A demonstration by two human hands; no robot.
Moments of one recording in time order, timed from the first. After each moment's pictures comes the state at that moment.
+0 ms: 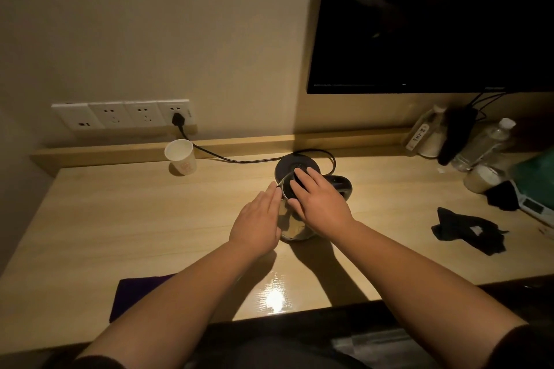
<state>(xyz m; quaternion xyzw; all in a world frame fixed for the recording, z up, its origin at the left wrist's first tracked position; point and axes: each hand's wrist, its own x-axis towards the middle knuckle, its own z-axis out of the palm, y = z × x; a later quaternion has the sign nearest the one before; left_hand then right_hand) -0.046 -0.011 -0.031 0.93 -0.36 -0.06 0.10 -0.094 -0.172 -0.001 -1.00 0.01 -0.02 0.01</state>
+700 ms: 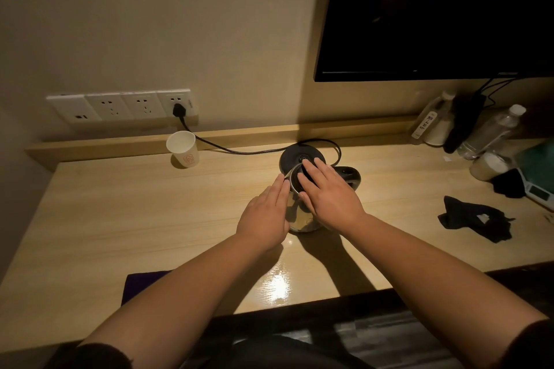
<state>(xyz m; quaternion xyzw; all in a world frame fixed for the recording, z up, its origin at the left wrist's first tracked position) -0.042 -0.006 -0.031 0.92 -0.37 -0.07 0.12 -0.096 -0.173 -0.008 -1.00 -0.01 -0.06 -0.02</state>
